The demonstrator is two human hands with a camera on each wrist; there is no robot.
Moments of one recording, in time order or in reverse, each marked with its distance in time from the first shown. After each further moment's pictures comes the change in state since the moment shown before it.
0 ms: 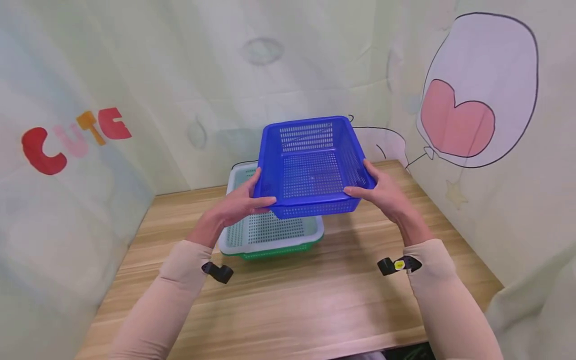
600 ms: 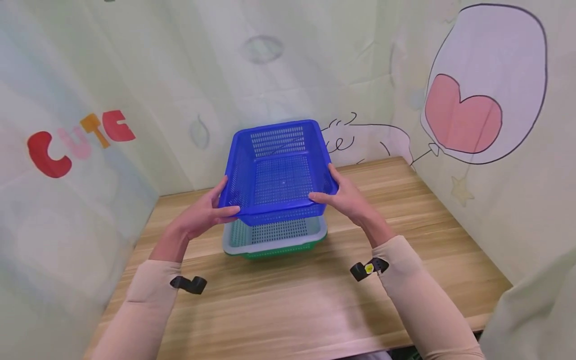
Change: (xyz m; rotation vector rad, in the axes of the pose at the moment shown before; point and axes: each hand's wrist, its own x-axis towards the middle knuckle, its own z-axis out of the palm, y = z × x) left_hand -0.056 -0.010 -0.060 0.033 0.053 0.001; right_hand 0.028 -0.004 0.069 0.052 -0.089 -0.050
